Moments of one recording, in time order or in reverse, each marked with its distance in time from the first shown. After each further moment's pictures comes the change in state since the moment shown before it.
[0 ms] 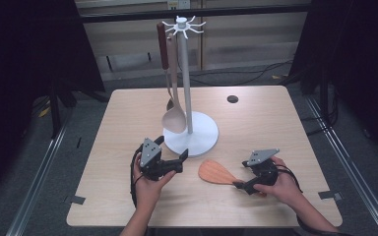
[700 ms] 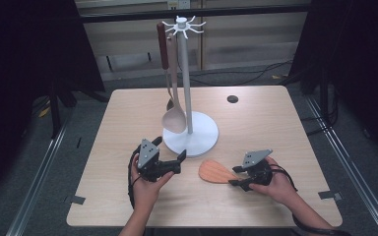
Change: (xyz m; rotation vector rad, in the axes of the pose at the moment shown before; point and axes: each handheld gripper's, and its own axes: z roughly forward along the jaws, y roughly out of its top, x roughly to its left) left arm 0.002 0.000 -0.006 0.000 -0.003 0.009; right arm 0.006 0.009 0.010 0.010 0.064 -0.092
